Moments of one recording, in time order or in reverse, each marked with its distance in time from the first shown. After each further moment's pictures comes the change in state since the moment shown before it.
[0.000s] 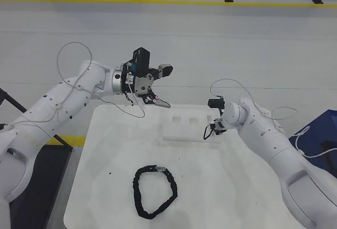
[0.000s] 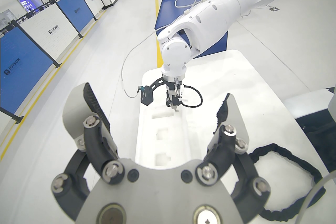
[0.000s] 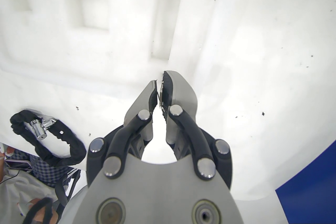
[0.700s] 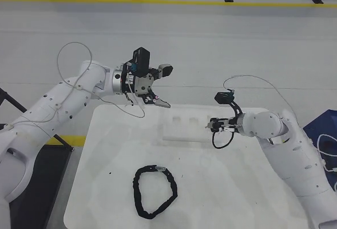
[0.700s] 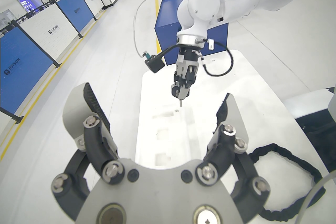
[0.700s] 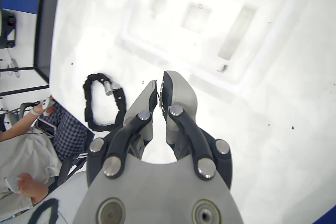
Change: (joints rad) left arm 0.000 0.000 0.000 0.000 0.000 0.000 0.000; right arm -0.451 0.233 0.536 -0.803 0.077 -0.154 0.056
